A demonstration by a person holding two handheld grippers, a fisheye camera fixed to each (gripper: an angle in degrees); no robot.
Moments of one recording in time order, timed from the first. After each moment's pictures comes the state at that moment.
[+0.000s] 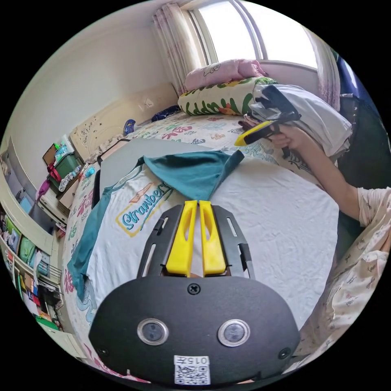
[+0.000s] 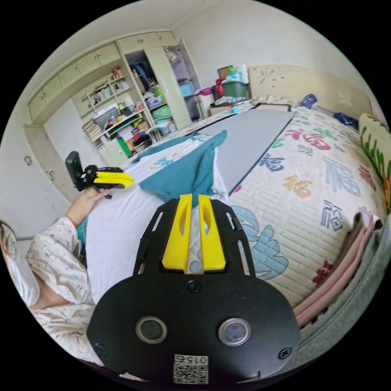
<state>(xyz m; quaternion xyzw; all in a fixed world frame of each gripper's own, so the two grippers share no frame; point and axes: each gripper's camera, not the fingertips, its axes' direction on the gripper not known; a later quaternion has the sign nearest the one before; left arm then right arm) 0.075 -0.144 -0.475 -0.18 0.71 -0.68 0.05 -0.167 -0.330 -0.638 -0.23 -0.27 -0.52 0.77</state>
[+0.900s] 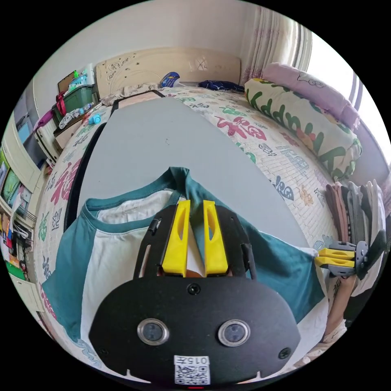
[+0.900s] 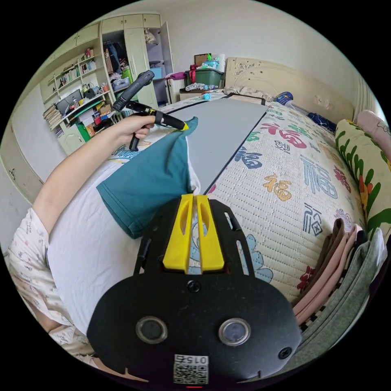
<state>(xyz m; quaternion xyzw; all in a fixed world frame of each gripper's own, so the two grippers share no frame) 0.491 -0.375 -0.363 -0.34 0.73 -0.58 -0.12 -0.184 -0.188 -0.466 -0.22 -0.13 -0.56 0.79</state>
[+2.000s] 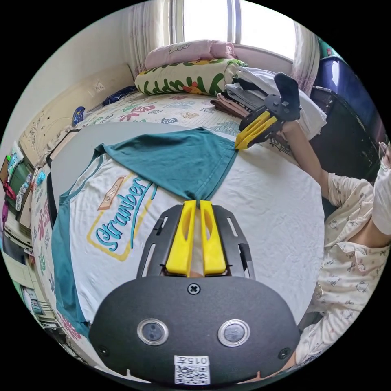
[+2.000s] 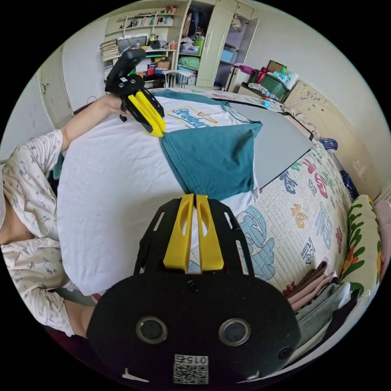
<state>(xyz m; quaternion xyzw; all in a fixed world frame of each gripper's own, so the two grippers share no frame) 0.229 -0.321 -0.276 -0.02 0.77 -0.63 -0.03 -0.104 -0.145 -0.450 -0.23 -0.15 -0.74 0.62</state>
